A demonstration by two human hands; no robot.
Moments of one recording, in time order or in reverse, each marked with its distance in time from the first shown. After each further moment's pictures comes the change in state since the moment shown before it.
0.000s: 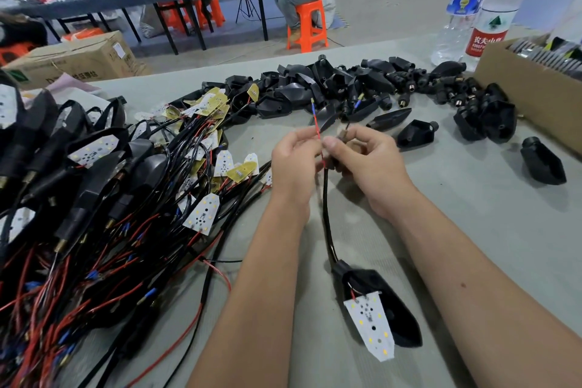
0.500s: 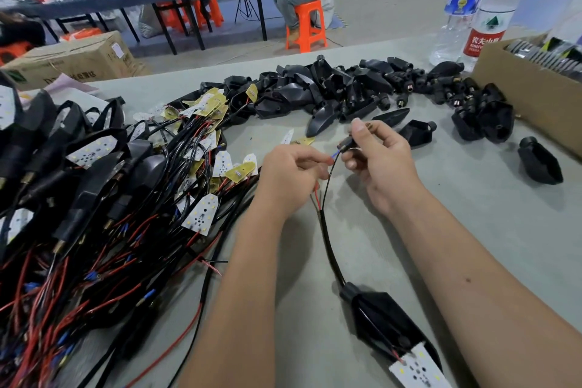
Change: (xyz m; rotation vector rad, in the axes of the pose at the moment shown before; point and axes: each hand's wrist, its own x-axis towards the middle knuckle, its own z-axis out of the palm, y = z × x) left_hand 0.006 -0.003 -0.028 0.593 -0.209 0.192; right_hand 0.002 -0.010 -0.007 0.283 0.173 0.139
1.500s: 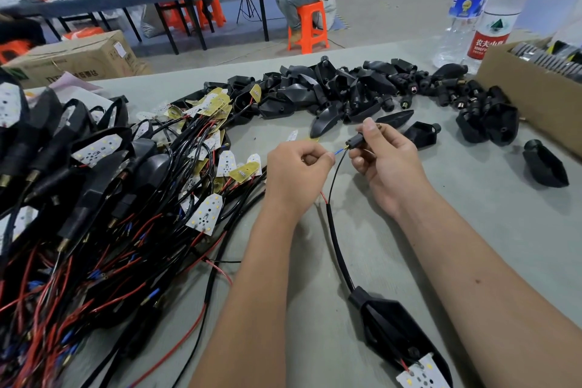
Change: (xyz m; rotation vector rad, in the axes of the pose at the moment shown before) left_hand 0.000 0.006 0.007 0.061 0.178 0.110; right_hand 0.006 0.003 -0.003 0.090 0.011 0.045
